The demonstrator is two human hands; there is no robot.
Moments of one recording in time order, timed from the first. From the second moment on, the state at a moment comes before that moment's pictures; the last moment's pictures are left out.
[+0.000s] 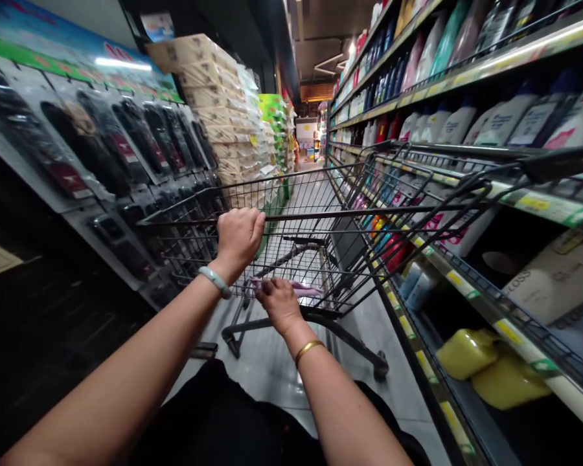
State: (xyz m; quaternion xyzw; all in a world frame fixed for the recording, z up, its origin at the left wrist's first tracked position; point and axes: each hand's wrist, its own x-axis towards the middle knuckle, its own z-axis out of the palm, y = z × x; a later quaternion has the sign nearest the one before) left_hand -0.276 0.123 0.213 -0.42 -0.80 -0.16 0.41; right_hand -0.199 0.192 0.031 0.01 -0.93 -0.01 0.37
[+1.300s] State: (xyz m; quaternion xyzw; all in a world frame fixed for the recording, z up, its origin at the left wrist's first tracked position) left_hand -0.278 0.107 0.205 -0.37 -0.79 -0.21 0.45; right_hand -0.168 0.192 0.106 -0.04 -0.85 -0.04 0.53
